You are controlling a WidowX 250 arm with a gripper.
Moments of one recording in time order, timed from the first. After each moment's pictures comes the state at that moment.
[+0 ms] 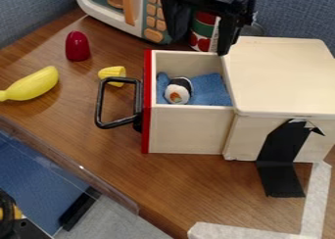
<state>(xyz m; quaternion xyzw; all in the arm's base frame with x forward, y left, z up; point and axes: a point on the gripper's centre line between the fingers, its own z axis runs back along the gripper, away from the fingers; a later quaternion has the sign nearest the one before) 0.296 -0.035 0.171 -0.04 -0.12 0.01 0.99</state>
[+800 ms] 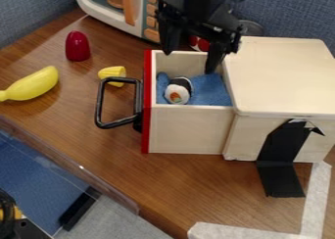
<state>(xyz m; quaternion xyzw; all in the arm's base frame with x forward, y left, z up) 0.312 -0.020 0.130 0.03 -0.12 0.02 0.99</state>
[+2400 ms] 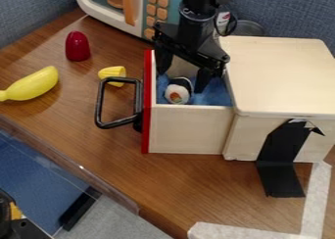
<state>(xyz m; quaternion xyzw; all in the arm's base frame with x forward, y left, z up) 0.330 -0.004 0.082 0.05 -0.11 0.02 0.99</state>
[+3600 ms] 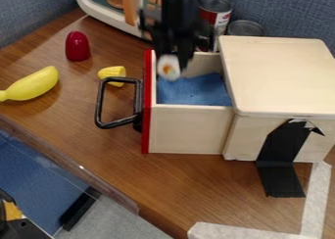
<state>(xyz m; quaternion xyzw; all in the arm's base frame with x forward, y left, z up) 0.331 0.019 0.122 -0.02 -0.14 0.08 0.99</state>
